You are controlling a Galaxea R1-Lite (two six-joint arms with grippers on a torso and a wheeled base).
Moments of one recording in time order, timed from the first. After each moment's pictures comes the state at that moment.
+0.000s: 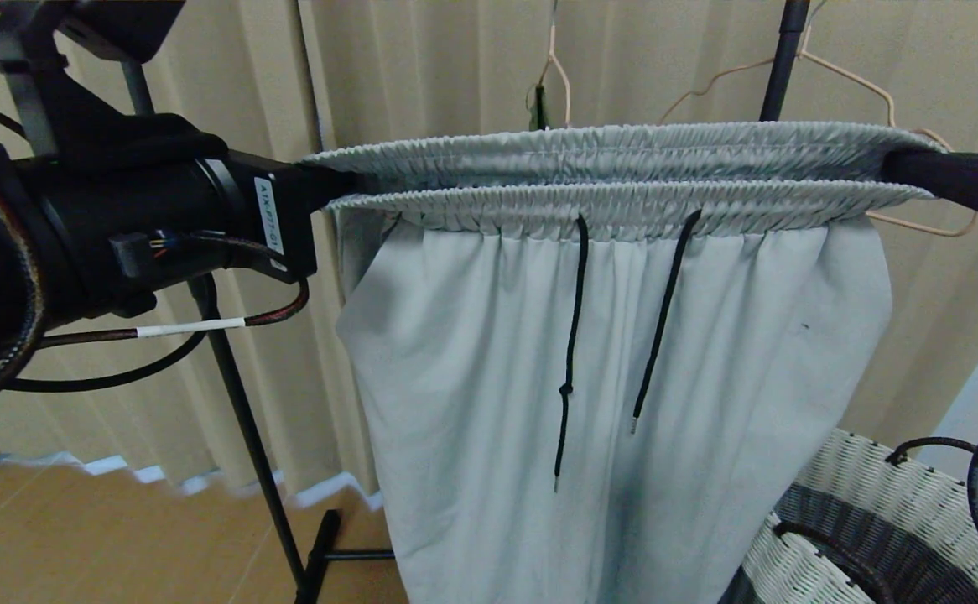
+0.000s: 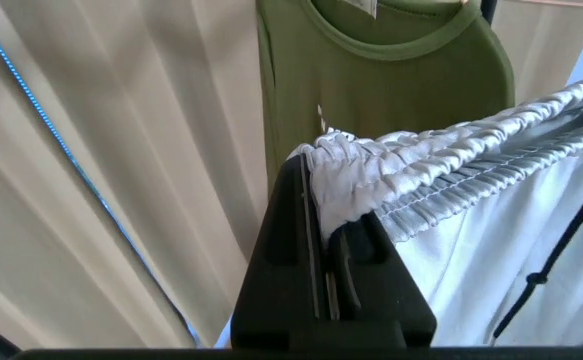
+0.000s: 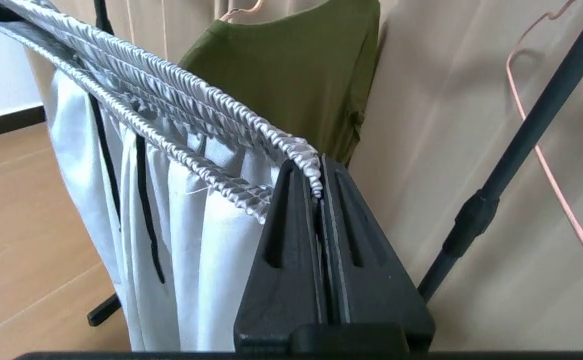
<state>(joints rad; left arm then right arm) -0.63 1.37 -1.09 -0.24 0.16 0.11 0.34 1.15 -1.03 -0.09 0.23 -0.05</state>
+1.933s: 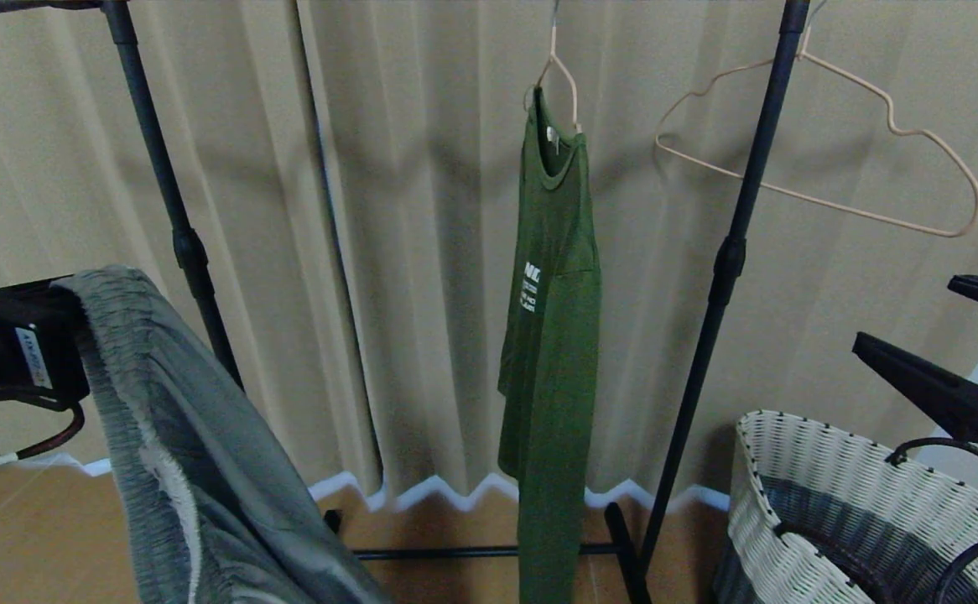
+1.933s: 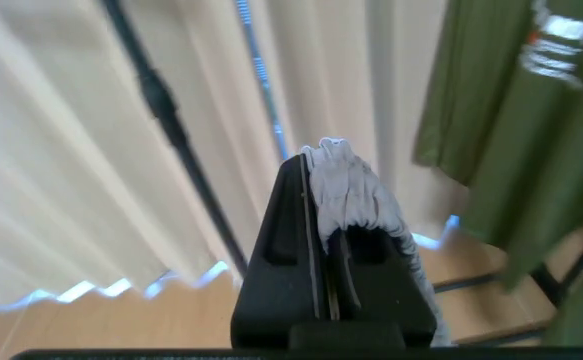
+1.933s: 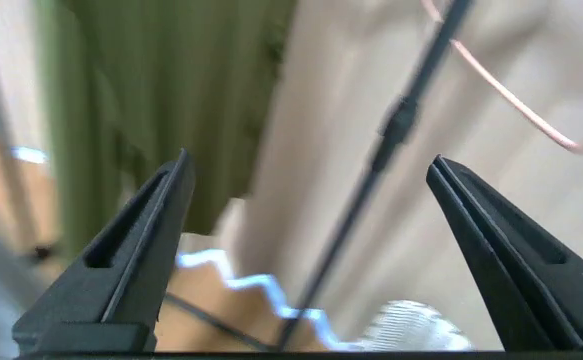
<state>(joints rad) -0.29 1.08 -0.72 -0.24 0.21 0.19 0.23 1.03 -0.49 -0.50 0.11 -0.22</state>
